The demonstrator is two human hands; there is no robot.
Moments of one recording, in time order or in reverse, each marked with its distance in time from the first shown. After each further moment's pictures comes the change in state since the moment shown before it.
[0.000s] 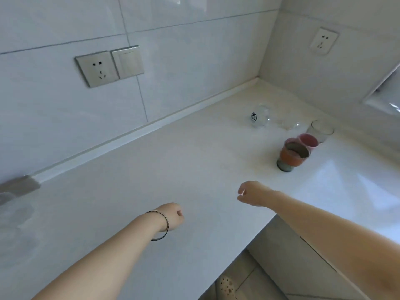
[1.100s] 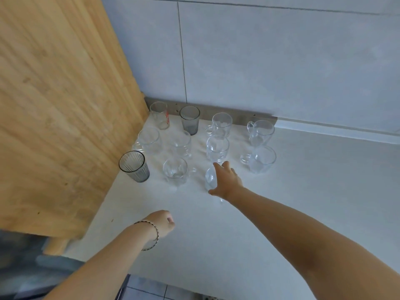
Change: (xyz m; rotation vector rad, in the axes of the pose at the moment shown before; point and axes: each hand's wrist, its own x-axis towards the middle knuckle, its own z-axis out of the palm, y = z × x) left_hand -0.358 -0.424 0.169 -0.621 0.158 -0.704; right_hand -0.137 -0.572 0.272 -0.309 -0.043 -0.822
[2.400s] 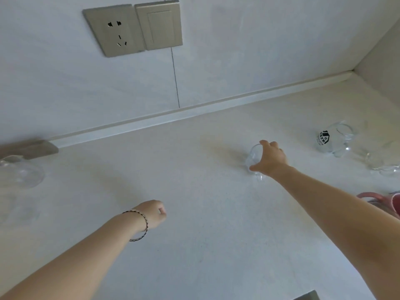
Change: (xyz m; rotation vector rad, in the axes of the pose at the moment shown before) left_hand 0.074 0.574 0.155 0.378 -0.083 0.298; right_hand -0.189 0.688 -0.171 0.236 0.238 0.756
